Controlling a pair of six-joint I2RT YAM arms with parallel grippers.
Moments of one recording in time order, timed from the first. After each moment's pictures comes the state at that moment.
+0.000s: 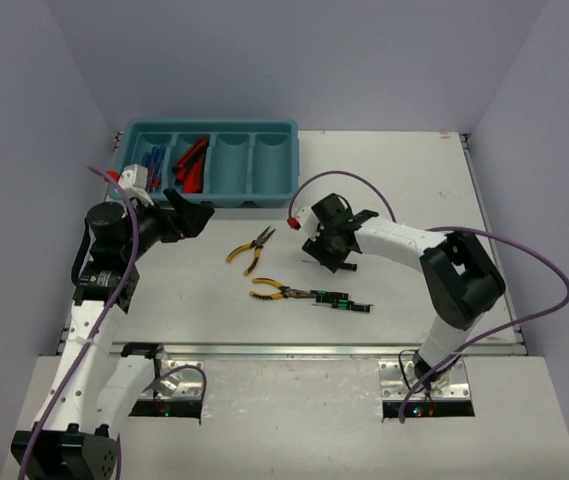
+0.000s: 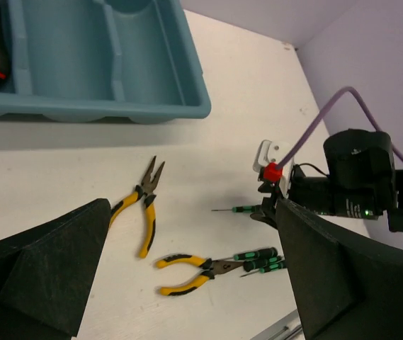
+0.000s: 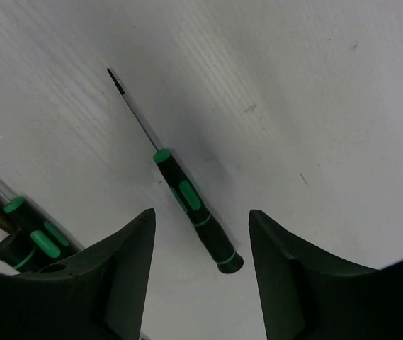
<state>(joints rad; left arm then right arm) 0.02 0.75 0.76 -0.23 0.44 -0.50 0.60 1.72 1.02 -0.43 0.05 -0.38</state>
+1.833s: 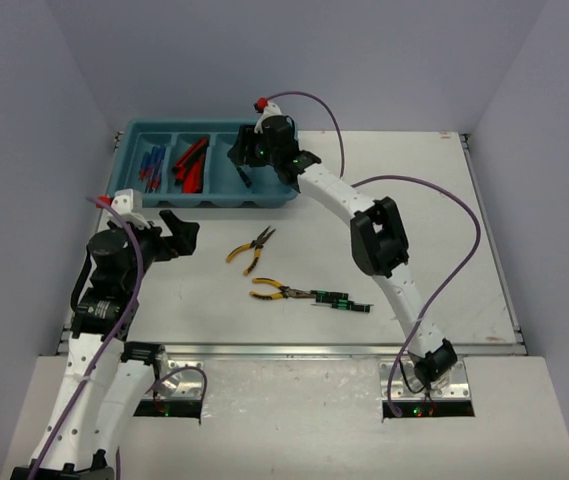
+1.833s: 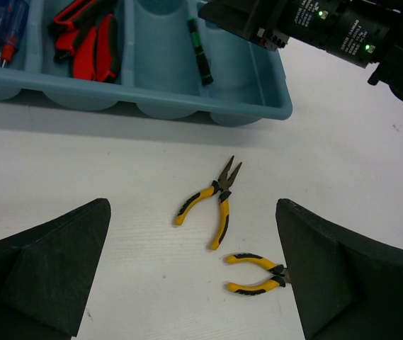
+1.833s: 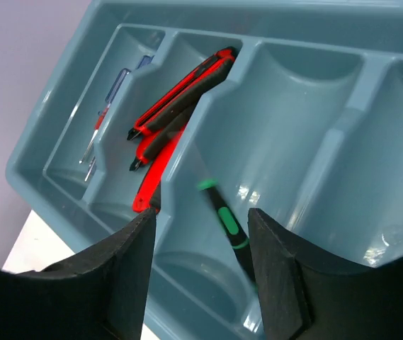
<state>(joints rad) -0.05 0.57 0.65 -0.36 0.13 -0.36 0.61 2.49 2.21 -0.04 -0.08 0.46</state>
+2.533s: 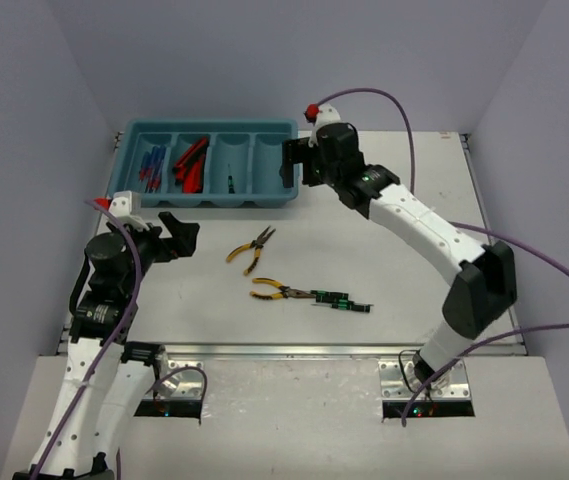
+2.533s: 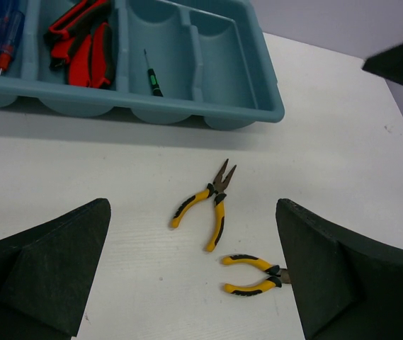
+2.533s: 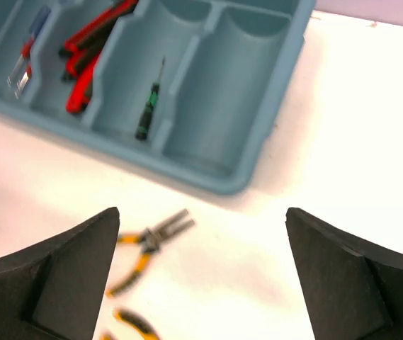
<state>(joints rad) -0.05 0.54 0.65 -0.36 0.14 -0.36 0.60 1.64 1.44 -0.27 0.15 0.24</state>
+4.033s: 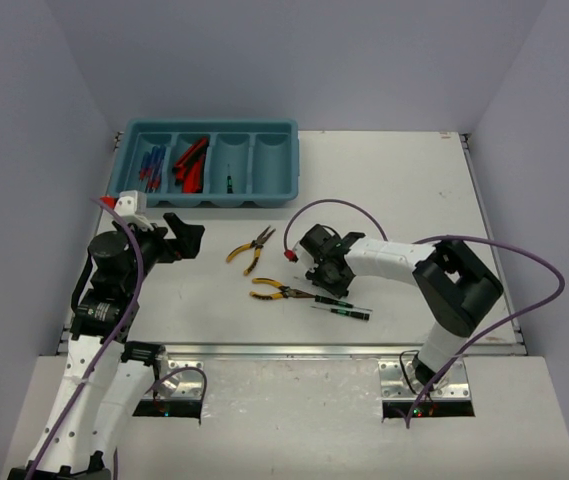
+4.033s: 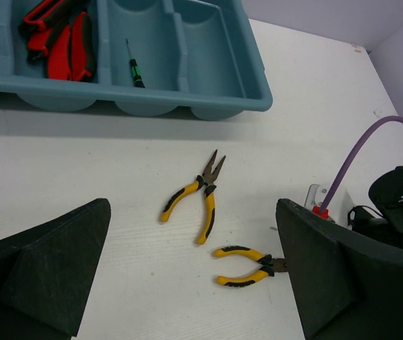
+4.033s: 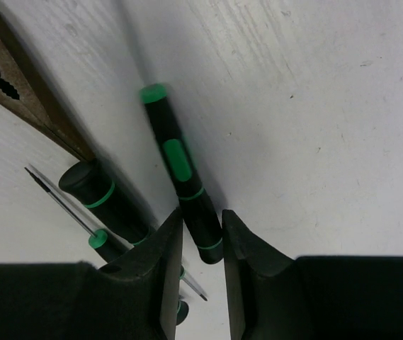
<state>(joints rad) -0.08 0.56 0.65 -0.36 0.17 -0.36 0.75 1.72 0.91 -0.55 0.12 -0.23</state>
